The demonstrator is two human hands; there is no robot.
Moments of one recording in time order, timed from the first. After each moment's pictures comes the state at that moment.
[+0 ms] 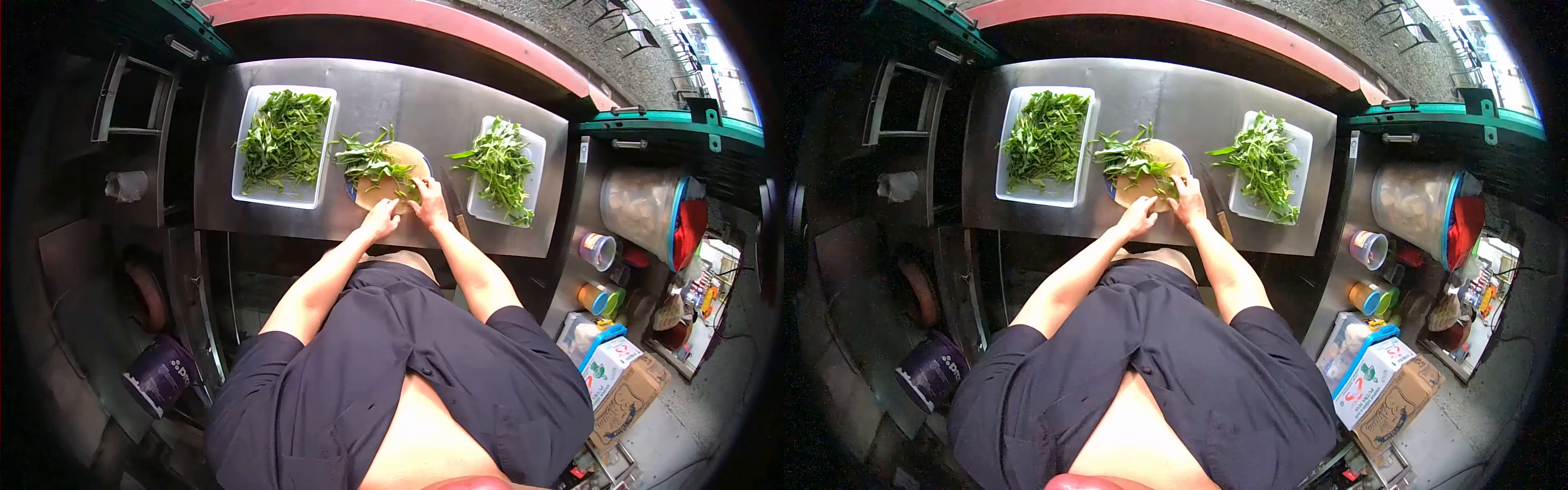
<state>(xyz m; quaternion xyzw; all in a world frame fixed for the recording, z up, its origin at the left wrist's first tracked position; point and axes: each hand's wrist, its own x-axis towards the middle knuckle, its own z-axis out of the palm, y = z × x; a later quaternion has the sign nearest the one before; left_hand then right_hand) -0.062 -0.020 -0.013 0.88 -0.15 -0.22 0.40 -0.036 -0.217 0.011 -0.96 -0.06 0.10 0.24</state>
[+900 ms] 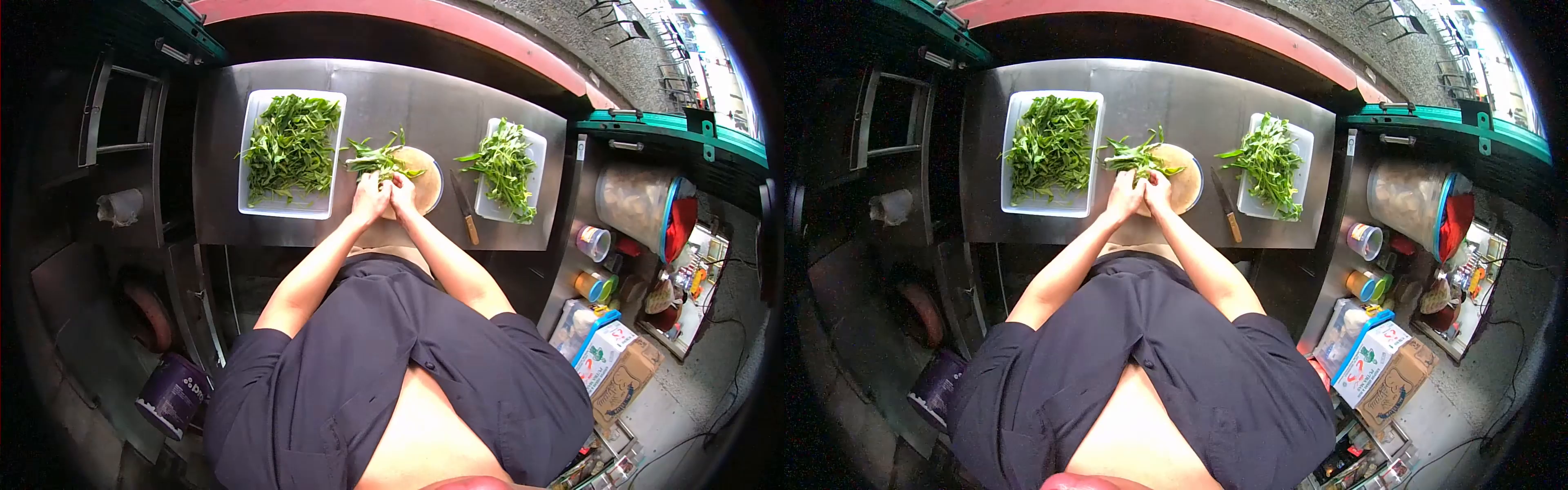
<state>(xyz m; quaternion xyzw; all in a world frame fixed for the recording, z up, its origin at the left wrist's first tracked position) 0.023 0.032 0.020 0.87 0.03 -0.18 0.47 0.008 -0.087 -0.038 -0.66 0.33 0.08 0.67</state>
